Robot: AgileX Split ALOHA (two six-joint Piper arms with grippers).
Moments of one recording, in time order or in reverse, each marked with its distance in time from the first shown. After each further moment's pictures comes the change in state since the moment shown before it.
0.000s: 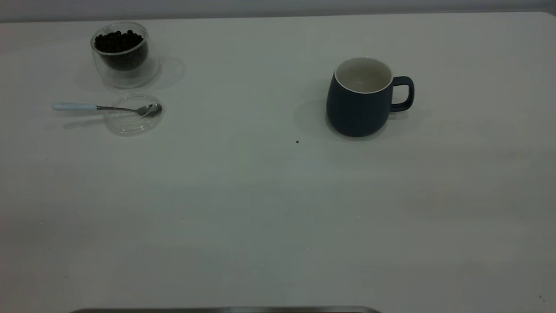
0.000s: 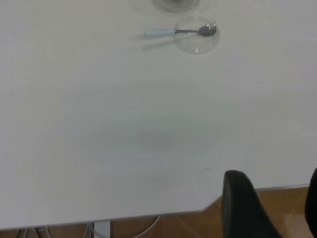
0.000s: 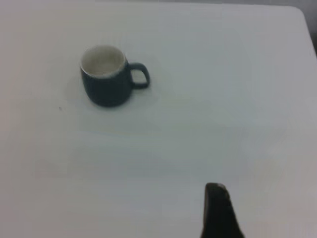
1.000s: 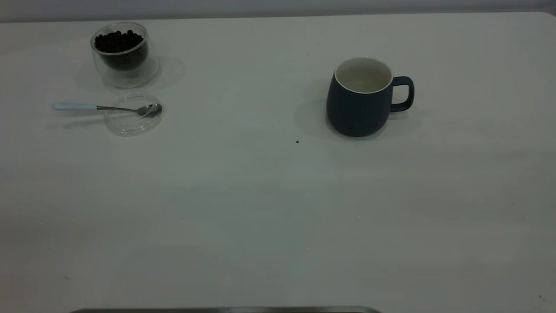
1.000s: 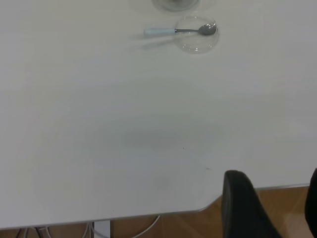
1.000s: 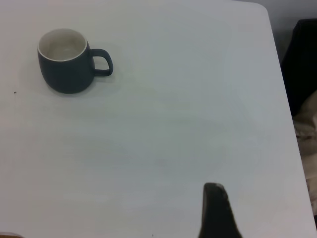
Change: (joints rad) left arm 0.000 0.000 0.000 0.000 0.001 0.000; right arm 0.000 0.000 0.000 -0.129 0.032 -0.046
